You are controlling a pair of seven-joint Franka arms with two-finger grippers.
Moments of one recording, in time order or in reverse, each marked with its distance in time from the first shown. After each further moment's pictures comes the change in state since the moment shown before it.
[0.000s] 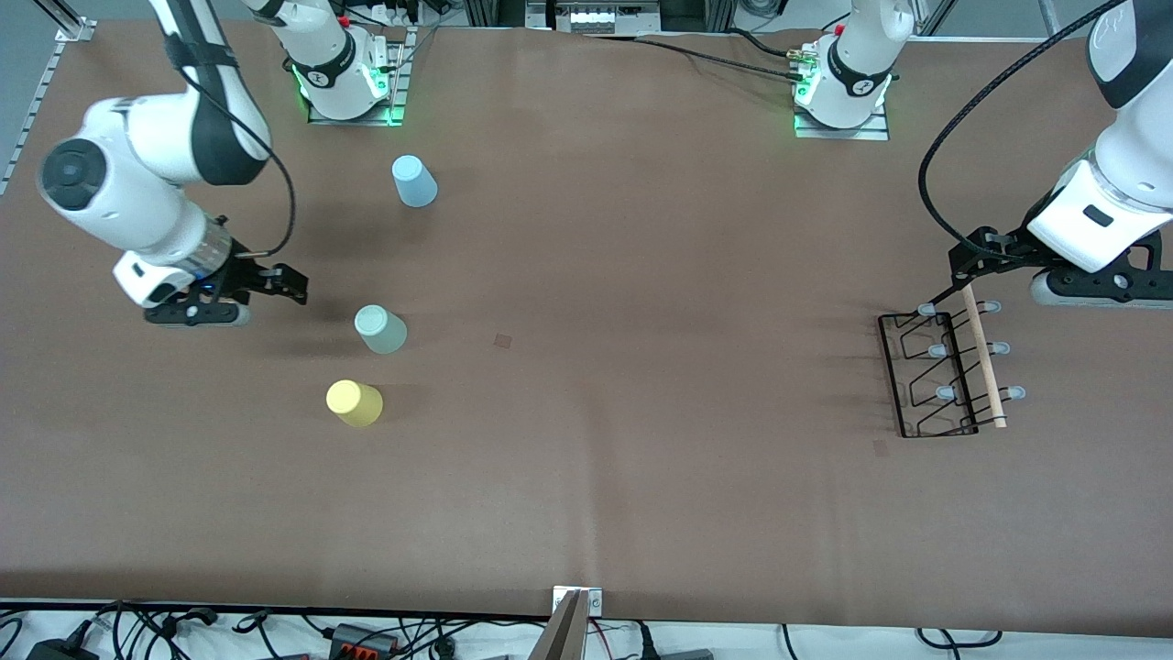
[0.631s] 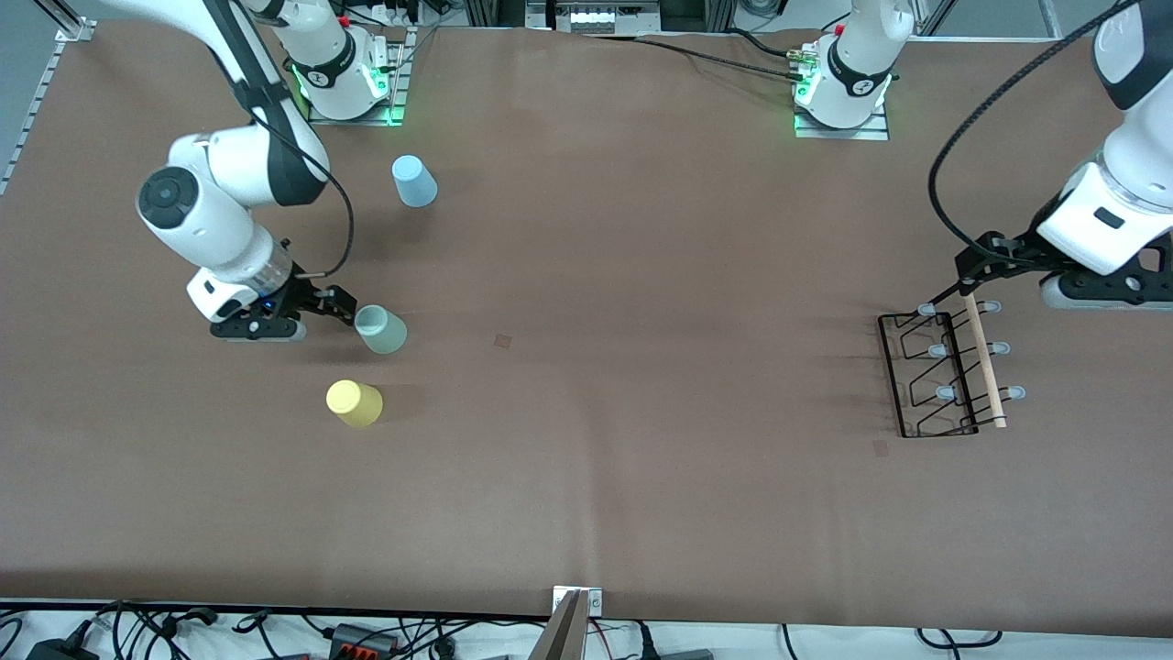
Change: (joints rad) left arm 0.017 0.013 0.012 0.000 0.000 0.025 -0.008; right arm 0.080 0.140 0.002 -0.021 0.000 0.248 0.081
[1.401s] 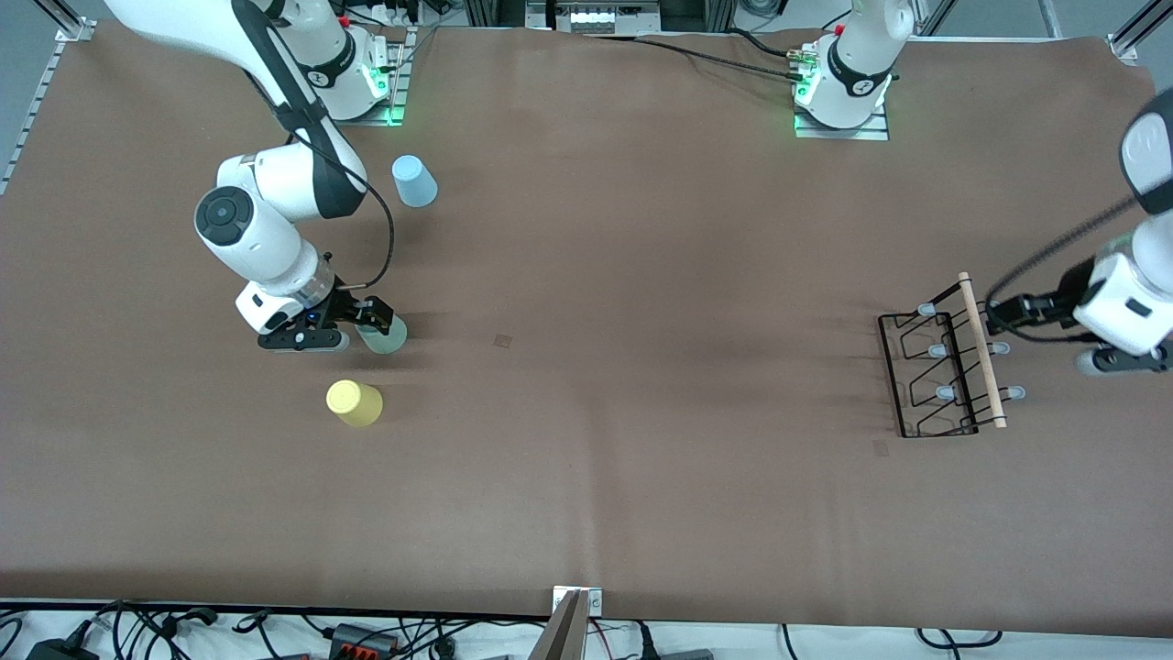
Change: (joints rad) left arm 0.126 0.198 0.009 0.065 0.001 0.018 0.018; right arm 0.069 0.081 0.000 0.033 0.000 0.033 0.053
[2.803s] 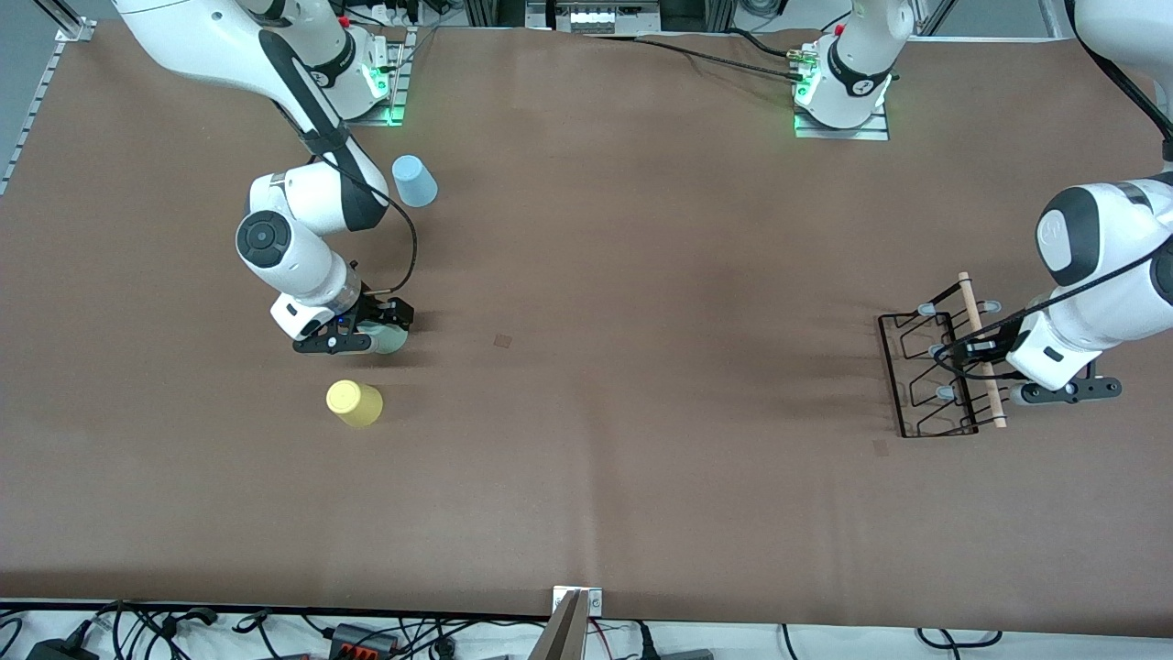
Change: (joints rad) left arm 0.046 0.067 -0.001 -0.284 0.001 0.346 0.032; right arm 0.032 0.082 -0.002 -0.006 0.000 0.015 0.003
